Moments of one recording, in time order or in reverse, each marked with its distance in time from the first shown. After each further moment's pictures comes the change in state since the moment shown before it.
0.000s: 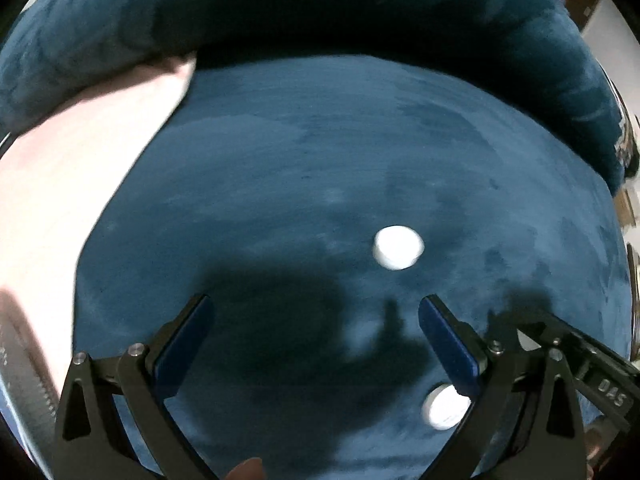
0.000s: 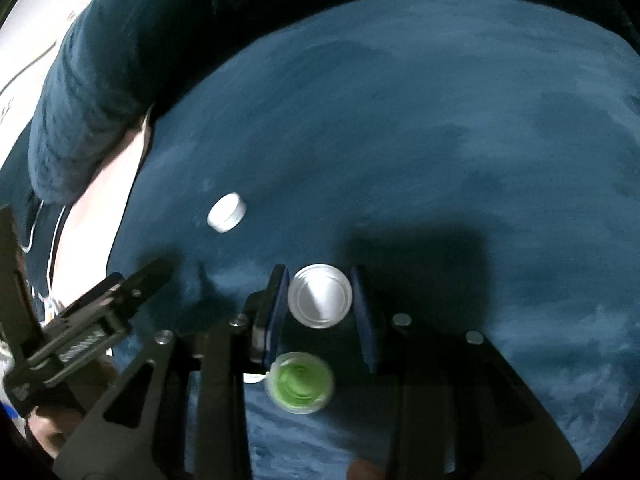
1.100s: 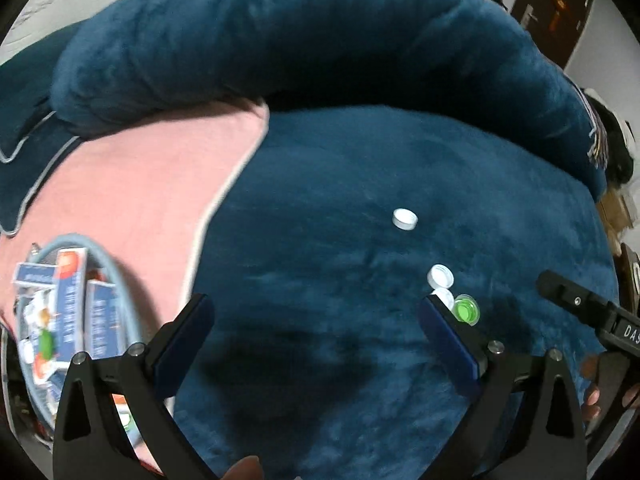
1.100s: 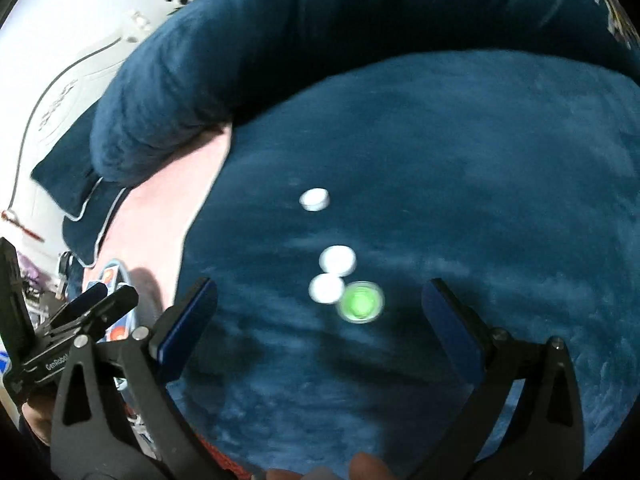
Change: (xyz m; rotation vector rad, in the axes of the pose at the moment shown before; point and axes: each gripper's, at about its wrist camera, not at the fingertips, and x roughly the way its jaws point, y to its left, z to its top) left arm -0.135 0.048 -0.054 -0.022 -0.104 0.057; right arm -0.084 0.043 -0.047 -0.112 -0.082 0.115
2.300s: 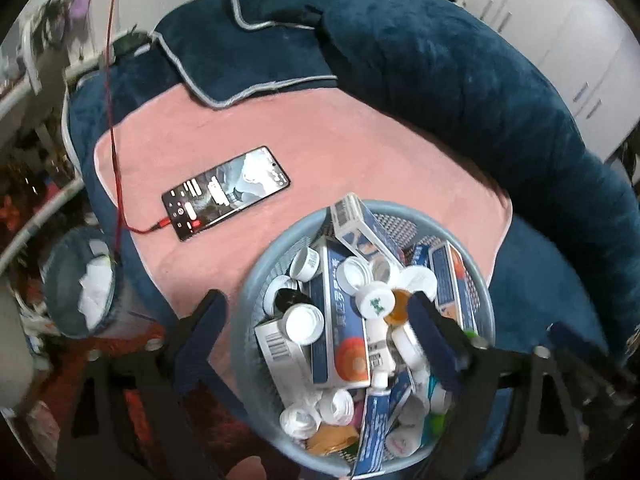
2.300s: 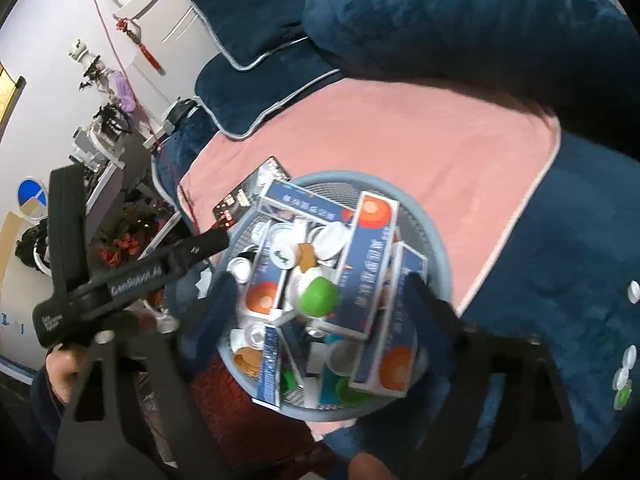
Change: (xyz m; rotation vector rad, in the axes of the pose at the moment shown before) left arm -0.094 0.358 -0.098 -0.574 -0.112 0.184; right arm 0.089 0.356 -0.082 -0.561 0.174 0.301
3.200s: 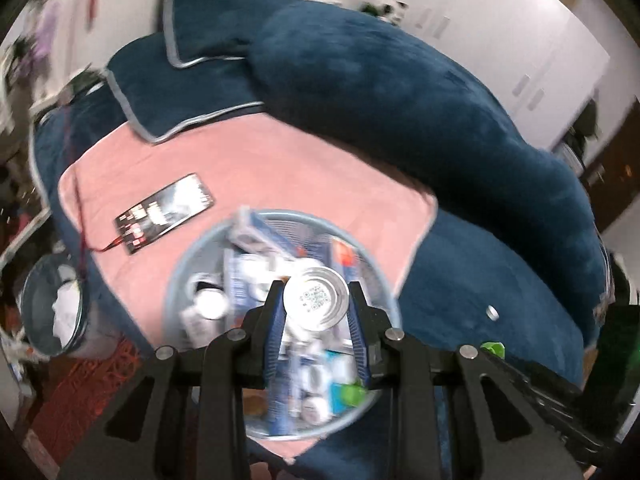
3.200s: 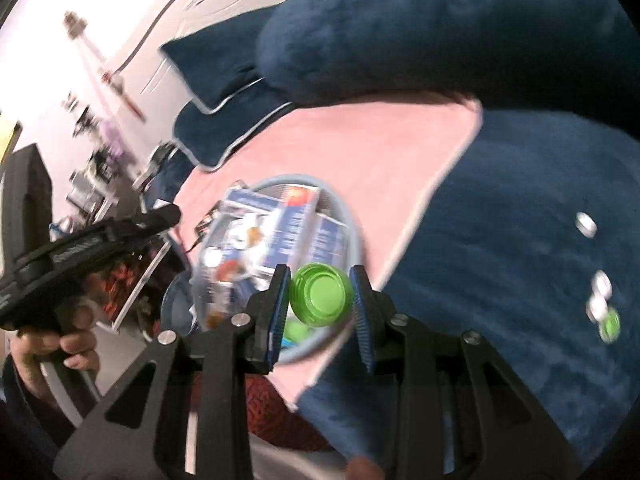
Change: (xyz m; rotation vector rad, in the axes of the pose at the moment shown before) left arm -0.062 -0.040 -0.005 0.052 -0.053 -0.173; right arm -0.060 -0.041 -0.043 0.096 -0.118 -0.021
